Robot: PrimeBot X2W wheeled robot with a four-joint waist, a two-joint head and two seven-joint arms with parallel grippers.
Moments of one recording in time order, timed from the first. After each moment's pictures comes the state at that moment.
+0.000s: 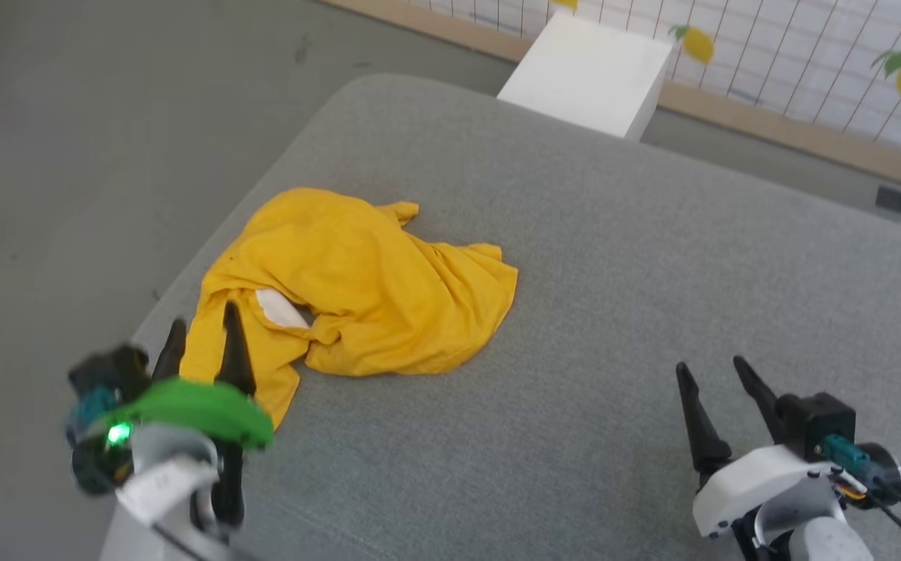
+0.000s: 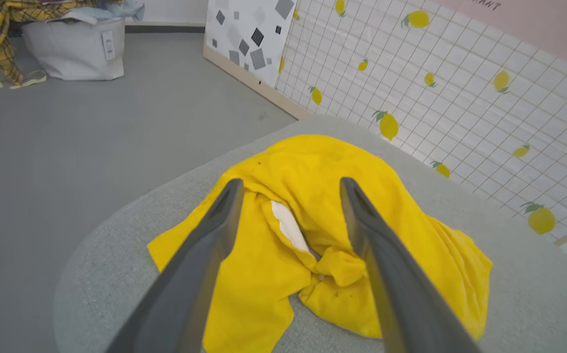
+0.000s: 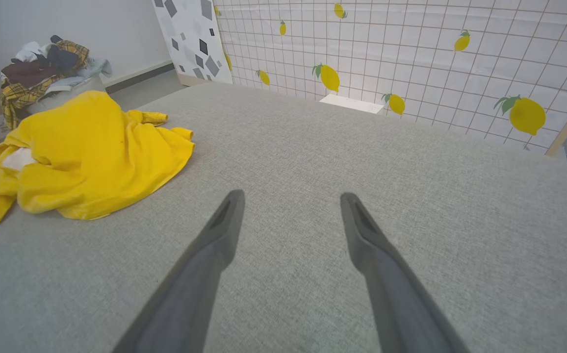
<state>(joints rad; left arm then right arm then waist) -0.22 0.06 0.09 0.32 -0.37 -0.02 -0.12 -0.07 -0.05 0.00 0.28 0.08 0.13 -0.15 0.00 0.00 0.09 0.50</state>
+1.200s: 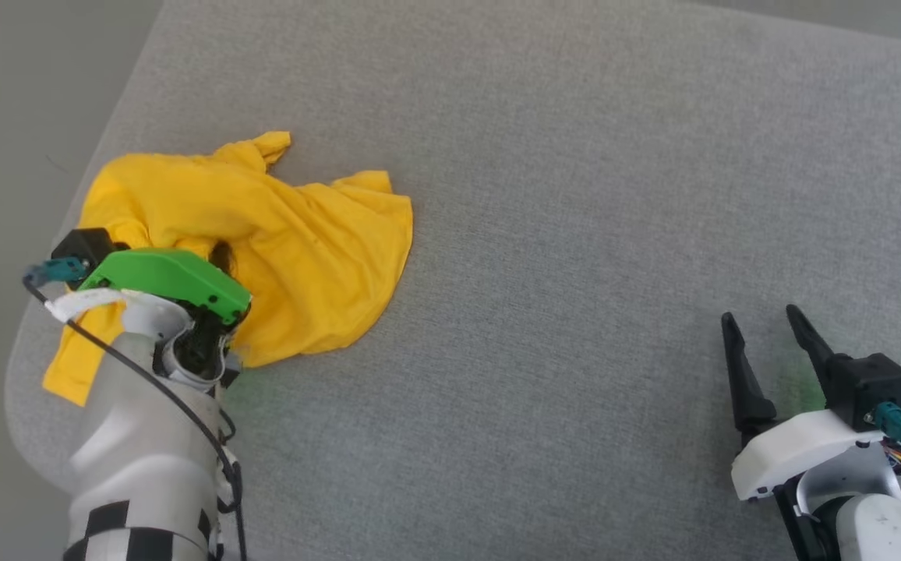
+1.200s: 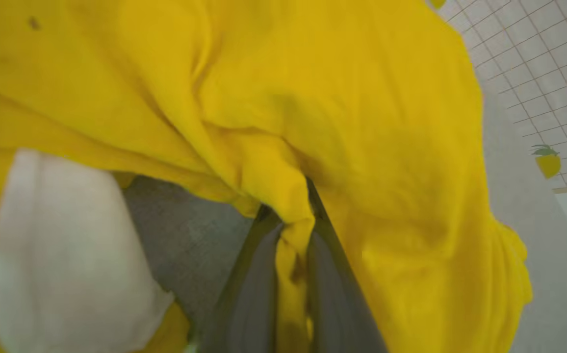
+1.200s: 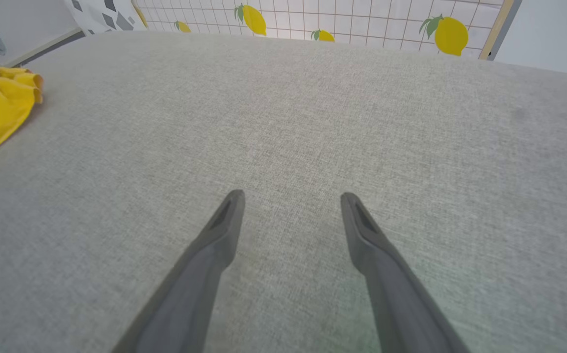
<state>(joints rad) -0.73 0.10 0.19 0.91 -0.67 -0.03 0.14 -0.06 -0.05 -0.07 0.04 0.00 0.13 -0.02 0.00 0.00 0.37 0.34</state>
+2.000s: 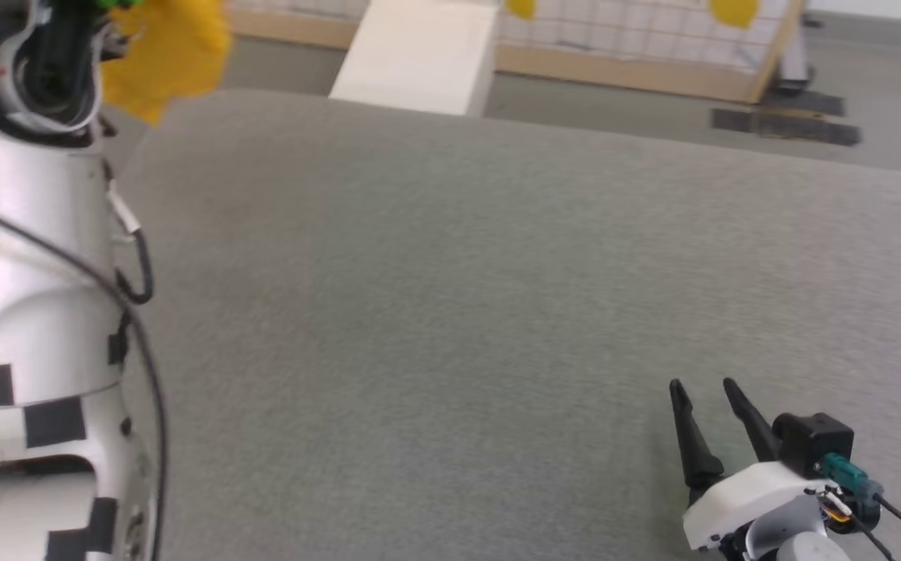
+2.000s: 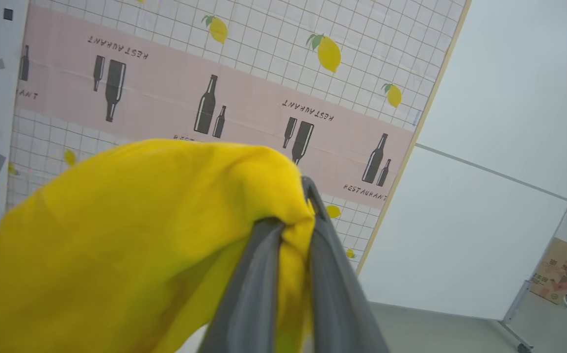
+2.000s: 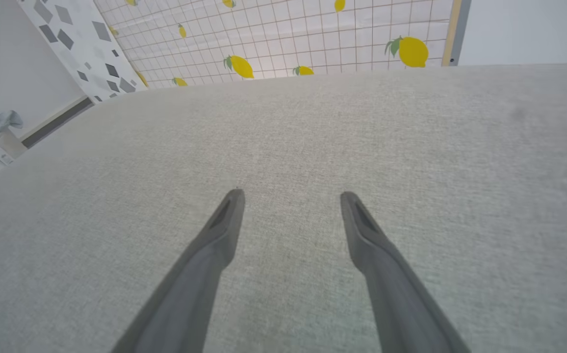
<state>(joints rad) -1.05 0.21 0.01 0.33 -0.65 -0.11 0.25 -0.09 -0.05 0.02 0.40 0.20 0.13 -0.22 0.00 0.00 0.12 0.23</state>
